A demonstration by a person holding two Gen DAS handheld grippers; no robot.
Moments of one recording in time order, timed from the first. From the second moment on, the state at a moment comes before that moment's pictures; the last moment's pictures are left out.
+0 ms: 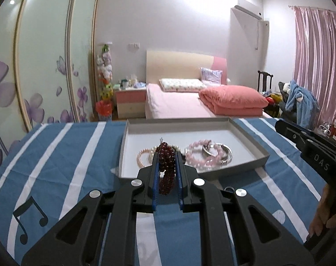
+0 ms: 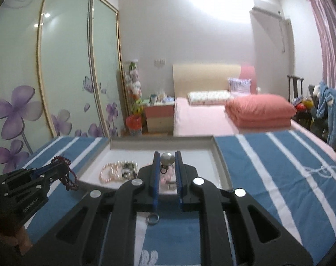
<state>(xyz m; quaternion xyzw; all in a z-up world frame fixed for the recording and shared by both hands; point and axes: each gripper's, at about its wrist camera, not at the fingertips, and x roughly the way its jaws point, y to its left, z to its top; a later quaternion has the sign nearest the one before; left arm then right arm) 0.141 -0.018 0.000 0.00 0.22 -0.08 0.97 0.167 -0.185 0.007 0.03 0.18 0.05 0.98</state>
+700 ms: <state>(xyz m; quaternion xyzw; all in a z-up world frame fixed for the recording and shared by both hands) 0.143 -0.024 0.006 0.00 0.20 -0.07 0.98 0.175 -0.182 0.018 0.02 0.15 0.05 0.99</state>
